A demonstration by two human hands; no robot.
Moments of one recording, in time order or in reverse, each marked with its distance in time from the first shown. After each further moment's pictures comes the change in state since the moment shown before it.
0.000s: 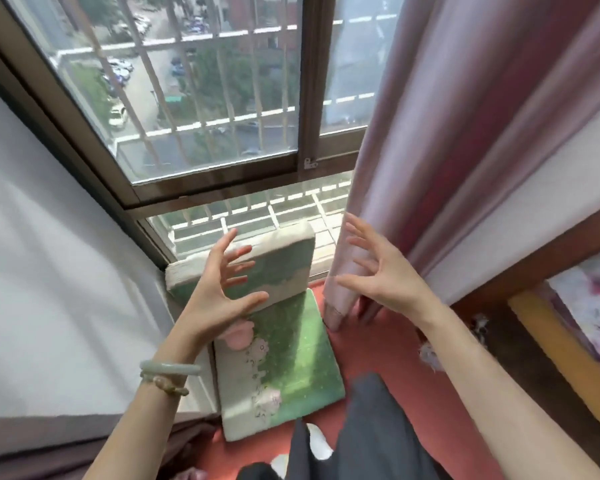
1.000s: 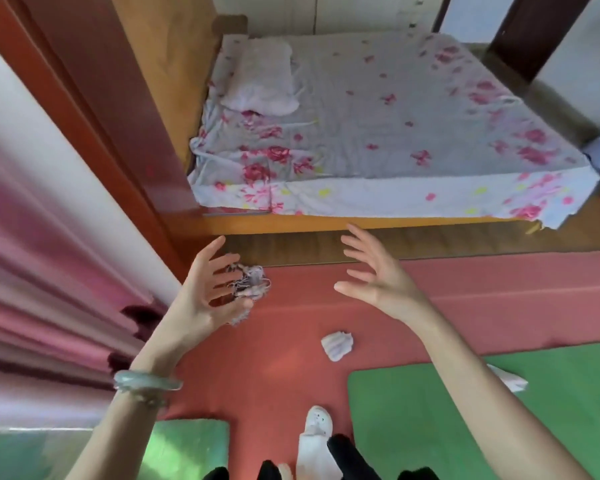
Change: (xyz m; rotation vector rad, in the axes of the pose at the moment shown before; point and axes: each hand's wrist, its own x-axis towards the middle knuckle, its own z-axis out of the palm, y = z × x) left_hand -0.058 0.167 0.418 -0.069 -1.257 0.311; right_hand -0.467 0.078 -0.143 0.219 1.222 0.371
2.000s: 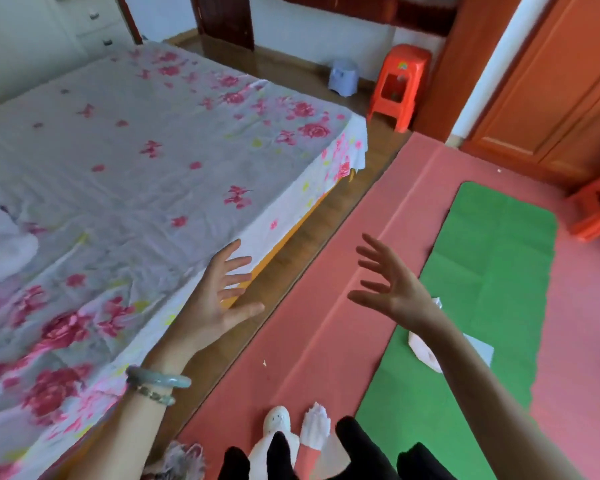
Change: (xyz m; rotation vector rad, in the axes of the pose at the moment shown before) left_hand 0.501 0.068 0.253 0.078 -0.875 0.212; right_hand 0.148 0.071 -0.286 0.101 0.927 0.187
